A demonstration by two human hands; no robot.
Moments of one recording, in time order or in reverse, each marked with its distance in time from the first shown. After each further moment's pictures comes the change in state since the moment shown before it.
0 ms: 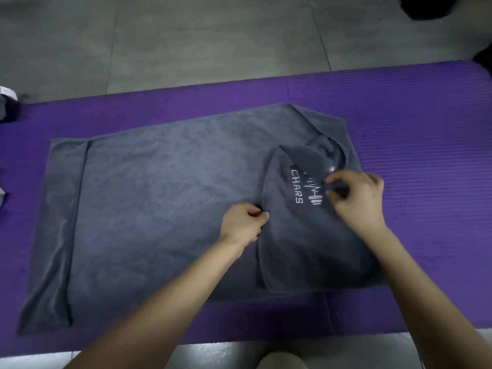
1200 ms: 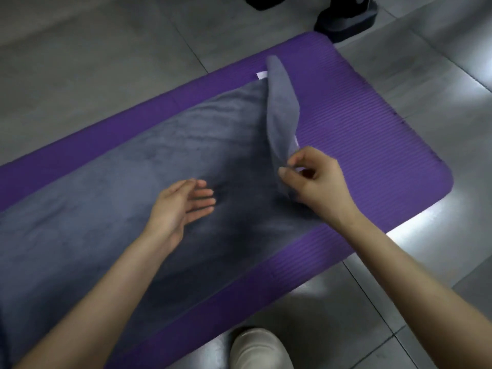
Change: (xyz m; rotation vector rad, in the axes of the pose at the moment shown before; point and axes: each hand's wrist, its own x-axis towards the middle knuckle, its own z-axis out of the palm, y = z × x) left_hand -0.026 0.065 0.027 -0.283 -0.230 0.142; right_hand -0.074 -0.002 -0.115 0.601 0.164 0.387
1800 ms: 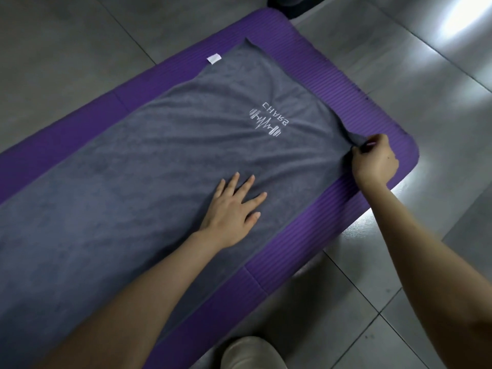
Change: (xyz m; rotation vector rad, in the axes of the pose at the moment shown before) left_hand 0.046 -0.074 0.090 1.759 -0.495 0.838; right_hand 0.054 0.146 -0.103 -0.572 0.639 0.519
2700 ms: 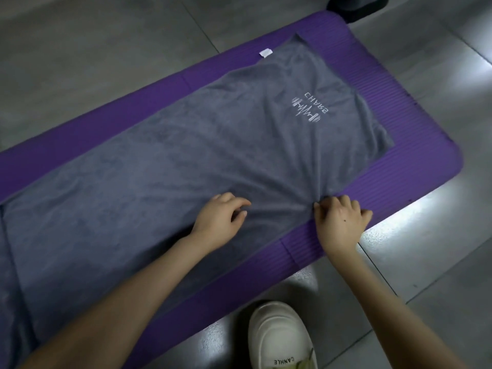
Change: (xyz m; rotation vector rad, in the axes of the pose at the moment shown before) left_hand -0.114 -0.041 0.008 -0.504 0.235 -0.278; right_hand -0.192 0.005 0.024 -0.345 -0.011 -0.563
